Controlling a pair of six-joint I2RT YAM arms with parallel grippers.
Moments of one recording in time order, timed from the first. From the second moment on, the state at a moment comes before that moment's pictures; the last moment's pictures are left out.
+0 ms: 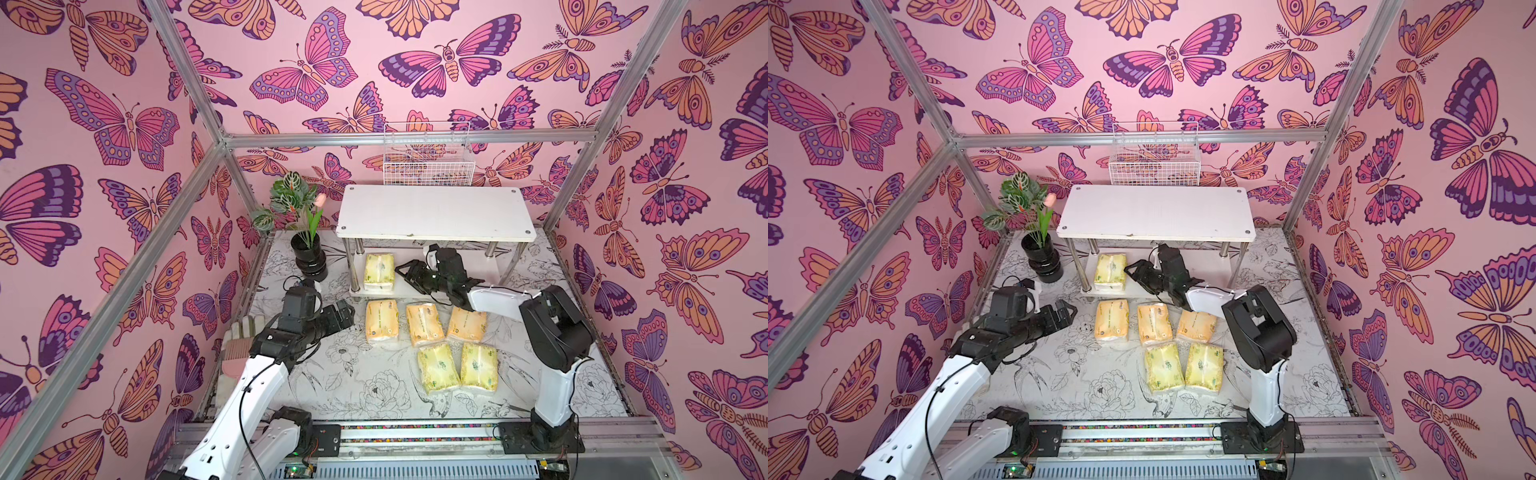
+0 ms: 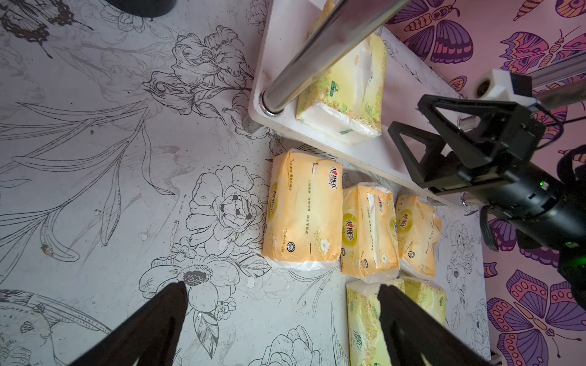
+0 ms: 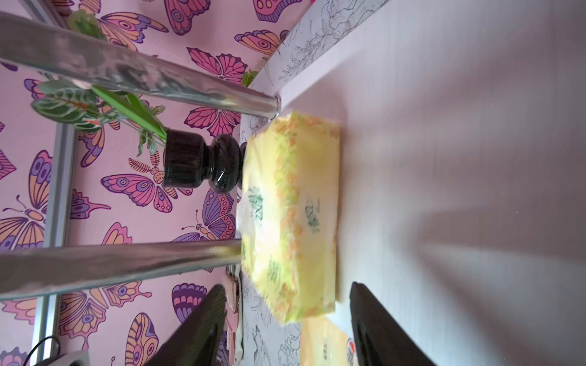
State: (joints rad) left arm -0.22 0.90 0.77 -0.65 0.19 -0.60; right arm 0.64 1.90 1.15 0.32 -0.40 1.04
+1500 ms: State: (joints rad) left arm -0.22 0.84 0.75 -0.65 0.22 -0.61; right arm 0.81 2.08 1.29 0.40 -0.41 1.10
